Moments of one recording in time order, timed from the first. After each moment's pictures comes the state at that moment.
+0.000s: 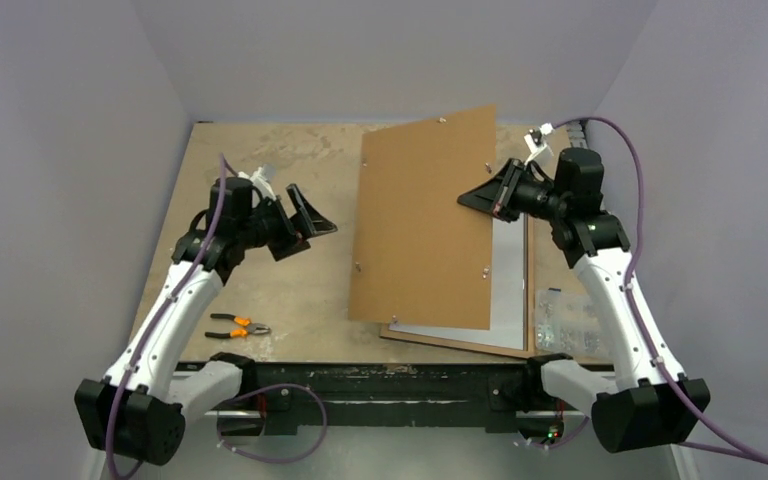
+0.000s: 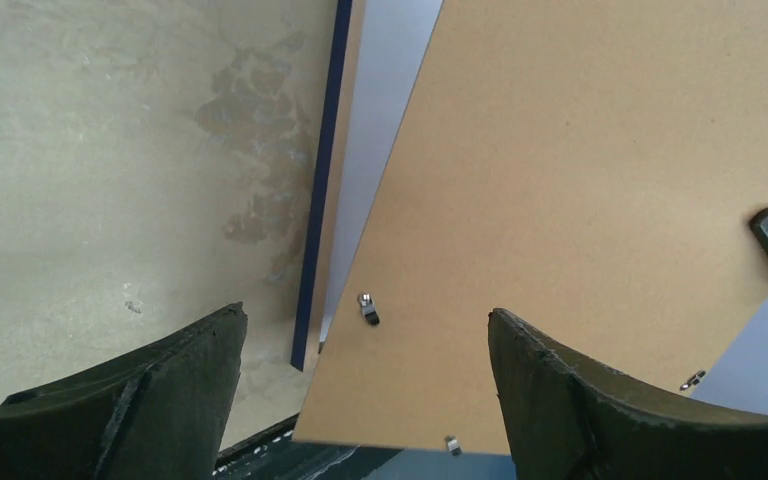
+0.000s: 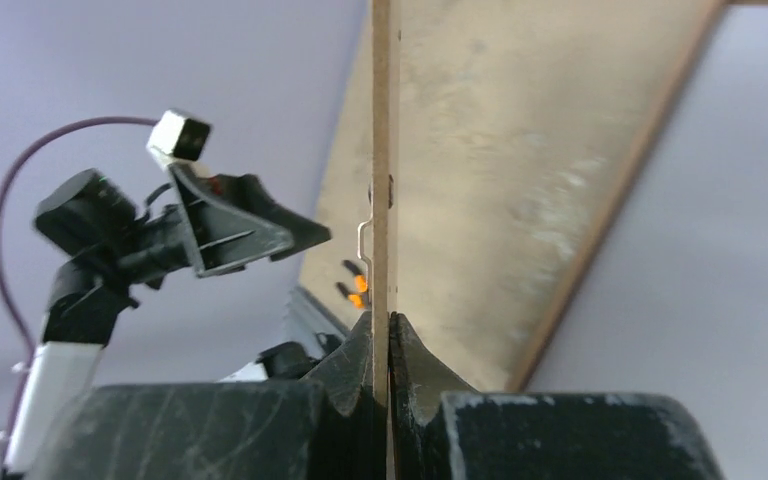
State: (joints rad) left arm -0.20 1.00 0.97 -0.59 0.46 -0.77; right arm 0.14 1.09 1.13 -0.37 -0.74 0.77
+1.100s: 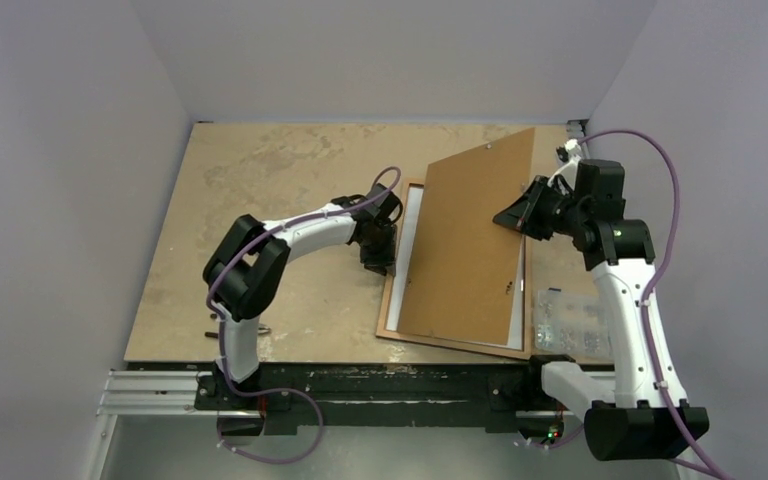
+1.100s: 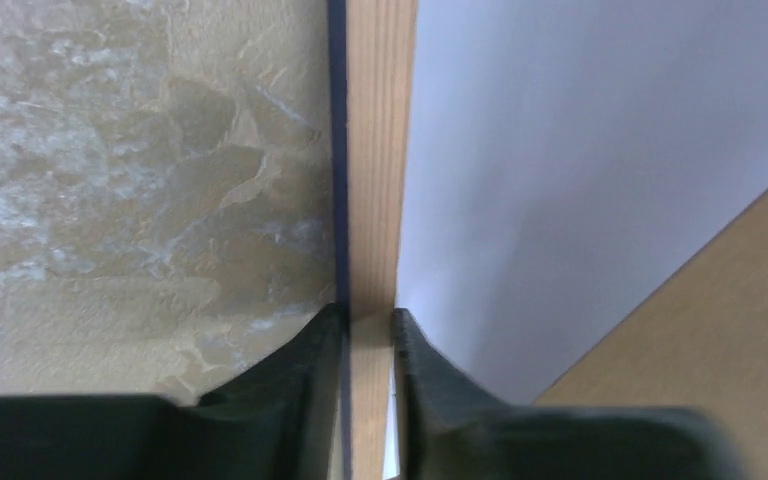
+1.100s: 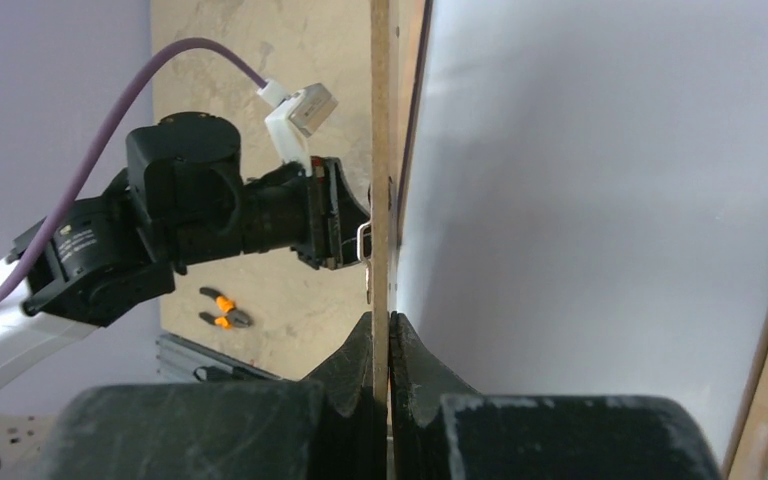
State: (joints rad) left arm -0.70 1.95 1.35 -0.61 0.15 -0.65; right arm 0.01 1.04 1.23 -0.87 -0.44 0.51
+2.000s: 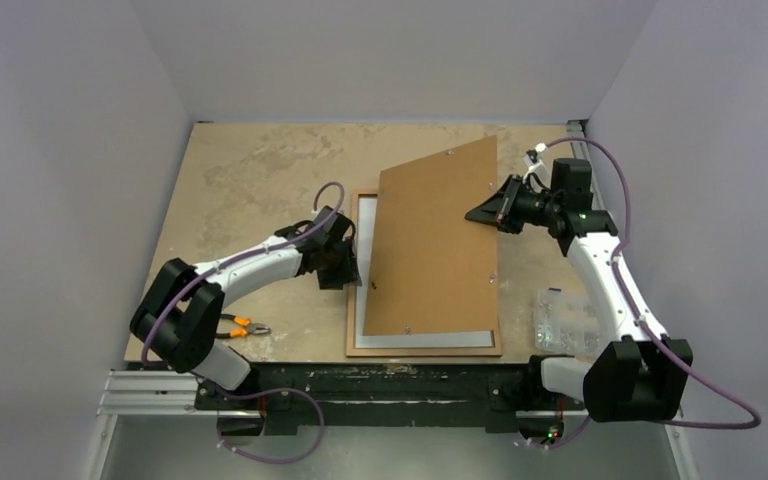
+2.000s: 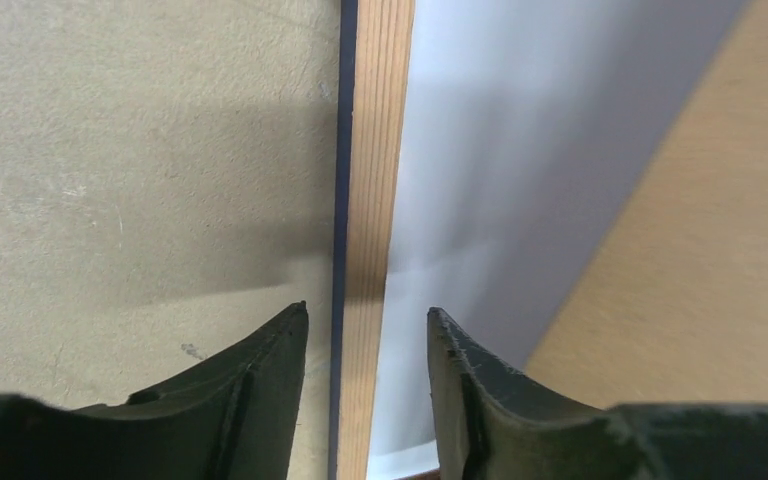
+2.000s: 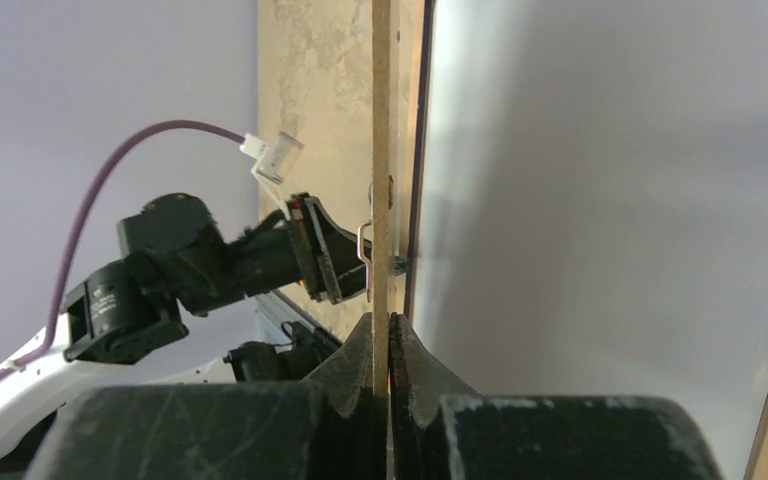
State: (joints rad) left arm -0.63 1.54 0.89 -0.49 0.02 -0.78; right arm 0.01 1.19 1.03 -0.49 -0.75 0.65
